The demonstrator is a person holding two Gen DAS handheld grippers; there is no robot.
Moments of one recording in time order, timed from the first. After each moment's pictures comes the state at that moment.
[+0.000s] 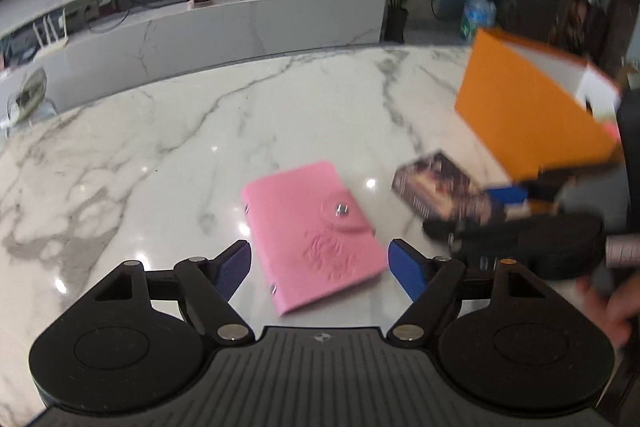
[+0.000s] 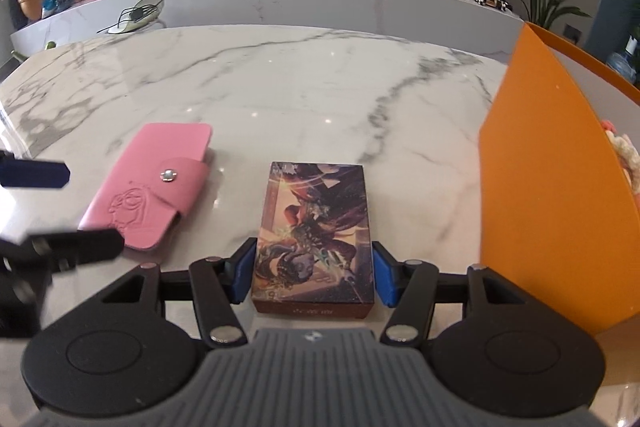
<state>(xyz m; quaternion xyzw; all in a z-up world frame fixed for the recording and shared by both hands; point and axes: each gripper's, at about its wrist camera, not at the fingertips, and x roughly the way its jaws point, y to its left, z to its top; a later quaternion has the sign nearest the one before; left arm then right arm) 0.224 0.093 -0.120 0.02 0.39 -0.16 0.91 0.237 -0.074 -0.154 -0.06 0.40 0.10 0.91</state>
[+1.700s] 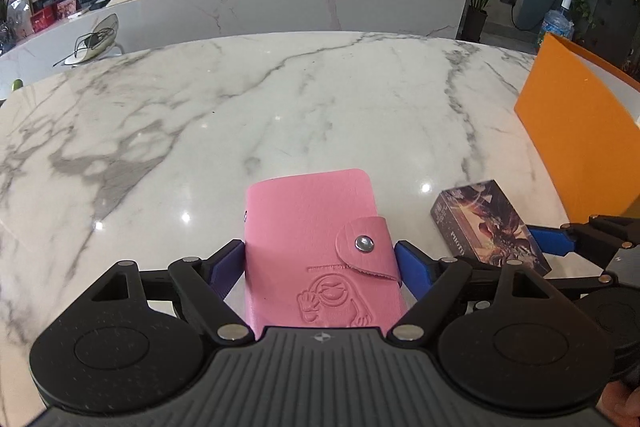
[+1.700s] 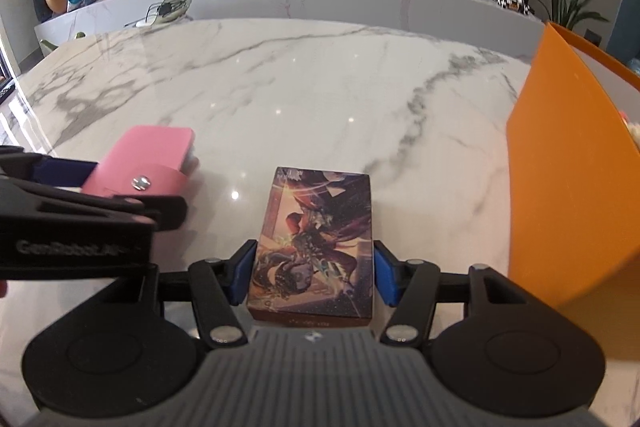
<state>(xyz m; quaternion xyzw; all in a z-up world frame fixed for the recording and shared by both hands) 0.189 0.087 -0.124 0.00 0.42 -0.03 0.91 0.201 -0.060 -0.152 -0.07 0.41 0.13 0.90</state>
